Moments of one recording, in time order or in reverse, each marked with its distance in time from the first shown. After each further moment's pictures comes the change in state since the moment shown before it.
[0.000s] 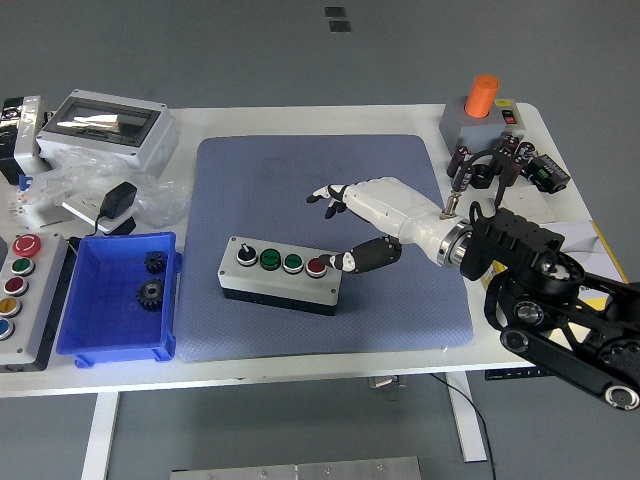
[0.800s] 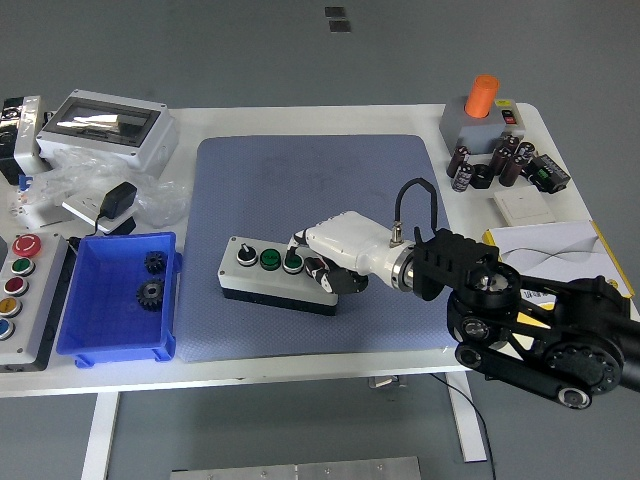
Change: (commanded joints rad) left arm -0.005 0.002 0.000 0.000 0.001 -0.003 0.002; right arm 0.092 0.116 -0.187 -0.122 -0.042 0.006 -0.046
